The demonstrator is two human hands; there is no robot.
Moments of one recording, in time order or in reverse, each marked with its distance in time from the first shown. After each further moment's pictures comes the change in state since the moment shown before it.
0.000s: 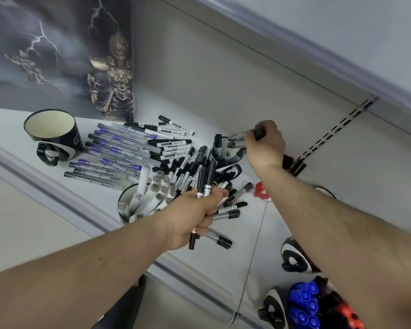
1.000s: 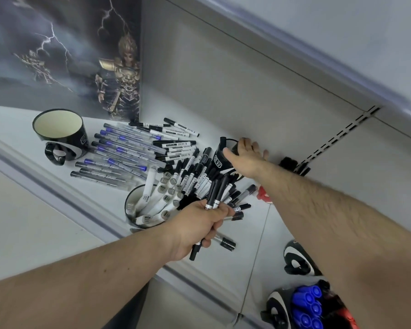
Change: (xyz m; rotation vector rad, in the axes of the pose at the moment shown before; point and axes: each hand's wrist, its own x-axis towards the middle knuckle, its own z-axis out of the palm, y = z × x) left_hand -0.012 -0.006 -0.004 0.139 0.009 -0.023; right_hand 0.010 0.016 0.042 -0.594 -0.693 -0.001
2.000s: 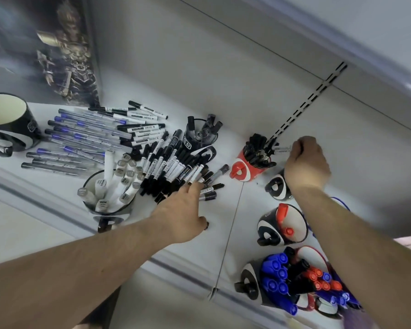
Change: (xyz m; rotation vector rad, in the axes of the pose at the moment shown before) left_hand 0.030 -0.026 0.031 1.248 0.129 0.226; right_hand -0.094 0.155 -0.017 0.125 0.833 0.308
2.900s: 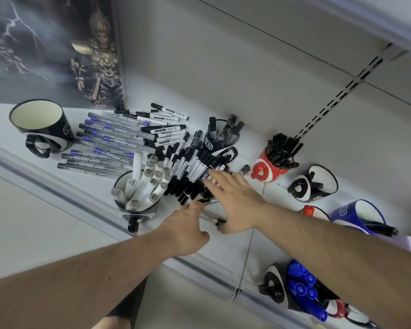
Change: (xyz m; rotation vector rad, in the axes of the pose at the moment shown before) left_hand -0.027 -0.035 0.002 -0.117 -0.154 -0.170; right_hand -0.109 -0.086 0.053 -0.309 -0.819 -1.072
